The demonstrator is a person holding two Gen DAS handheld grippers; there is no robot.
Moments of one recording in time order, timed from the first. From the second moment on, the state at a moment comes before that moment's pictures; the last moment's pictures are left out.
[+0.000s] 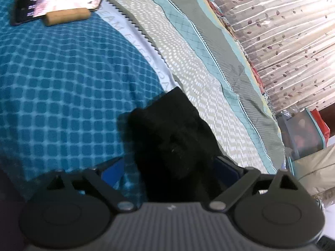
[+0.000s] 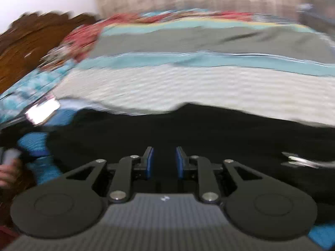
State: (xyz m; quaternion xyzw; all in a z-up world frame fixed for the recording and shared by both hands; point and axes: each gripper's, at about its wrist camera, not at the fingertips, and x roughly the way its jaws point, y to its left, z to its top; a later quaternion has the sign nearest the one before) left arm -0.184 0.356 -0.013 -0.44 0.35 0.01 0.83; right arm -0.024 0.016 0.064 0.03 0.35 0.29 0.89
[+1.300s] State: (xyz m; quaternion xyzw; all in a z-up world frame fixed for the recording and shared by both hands) left arm -0.182 0.116 0.043 -0.01 0.34 -0.24 0.91; right arm 0.005 -0.094 -0.005 0.52 0.39 0.20 0.73
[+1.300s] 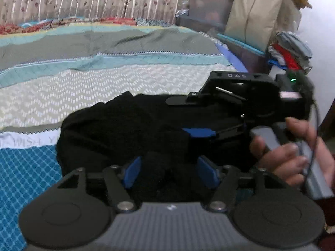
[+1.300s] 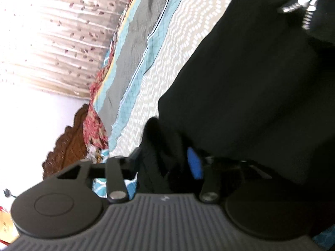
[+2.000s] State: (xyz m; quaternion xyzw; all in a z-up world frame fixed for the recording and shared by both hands) left arm -0.176 0.224 0.046 -0.22 0.38 -0.13 0.89; right arm -0.018 -0.009 0.062 0.15 0.31 0.22 0.91
